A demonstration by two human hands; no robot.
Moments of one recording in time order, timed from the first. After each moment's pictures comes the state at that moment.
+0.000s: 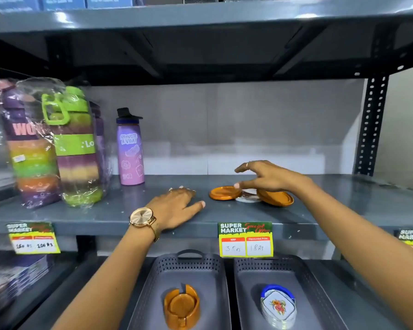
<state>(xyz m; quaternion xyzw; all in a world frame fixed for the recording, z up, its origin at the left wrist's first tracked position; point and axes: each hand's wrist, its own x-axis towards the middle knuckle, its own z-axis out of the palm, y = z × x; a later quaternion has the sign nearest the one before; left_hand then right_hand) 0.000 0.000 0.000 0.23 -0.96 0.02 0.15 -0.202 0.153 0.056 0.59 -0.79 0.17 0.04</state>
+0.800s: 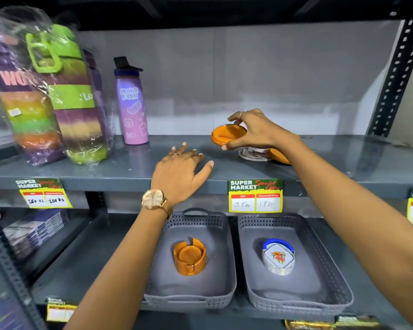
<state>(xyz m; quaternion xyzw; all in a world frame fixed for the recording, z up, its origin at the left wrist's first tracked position) 0.006 0.004 -0.036 0.24 -0.92 0.11 0.29 -0.181 0.111 0.049 0.57 -0.79 0.23 0.08</state>
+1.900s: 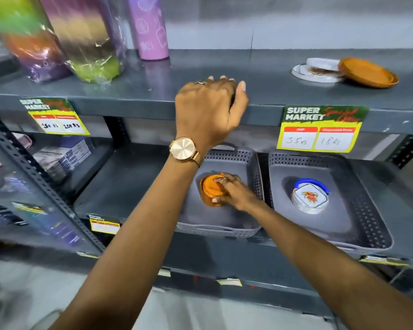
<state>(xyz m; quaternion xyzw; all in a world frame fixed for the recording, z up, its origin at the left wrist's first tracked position) 0.007 -0.006 -0.071 0.19 -0.77 0.23 0.57 -0.105 0.044 -0.273 0.59 -0.78 0.14 -0.17</state>
